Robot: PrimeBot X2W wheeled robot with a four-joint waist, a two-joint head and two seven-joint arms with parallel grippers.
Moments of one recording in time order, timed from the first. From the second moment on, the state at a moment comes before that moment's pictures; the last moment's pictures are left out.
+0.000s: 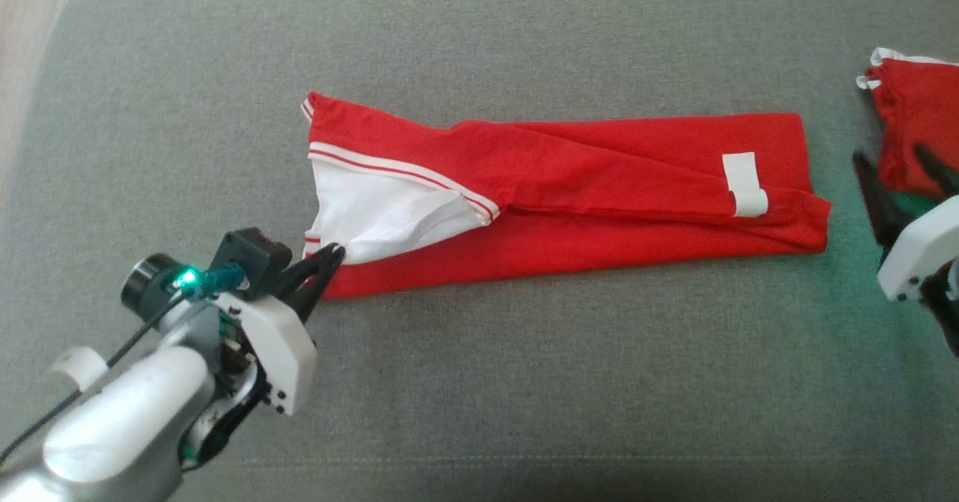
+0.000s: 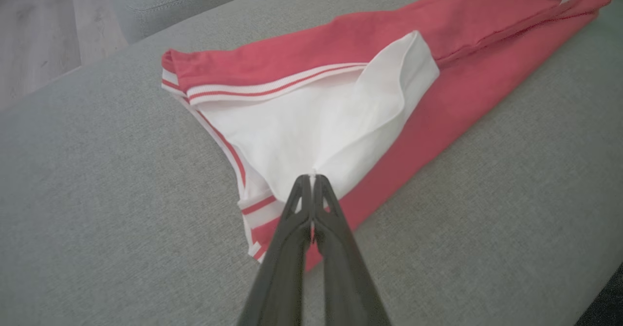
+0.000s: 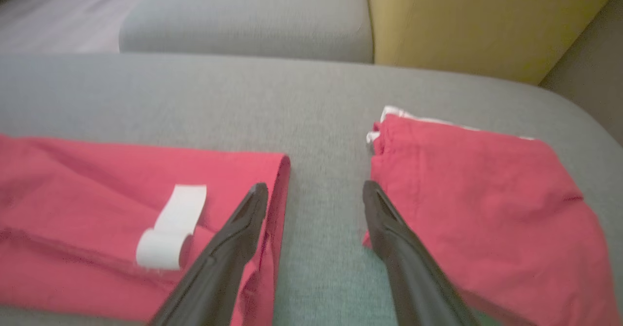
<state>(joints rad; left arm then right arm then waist) -0.53 0.64 -0.99 0.15 -0.66 0.08 0.02 -0.38 -0.50 0.16 0.41 0.45 0.13 0.24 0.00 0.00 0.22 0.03</state>
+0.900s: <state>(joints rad) -0.22 0.17 -0.32 0.07 -0.44 0.20 -0.26 -0.24 -0.13 -0.12 0.27 0.25 0.13 -0.07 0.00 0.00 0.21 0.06</state>
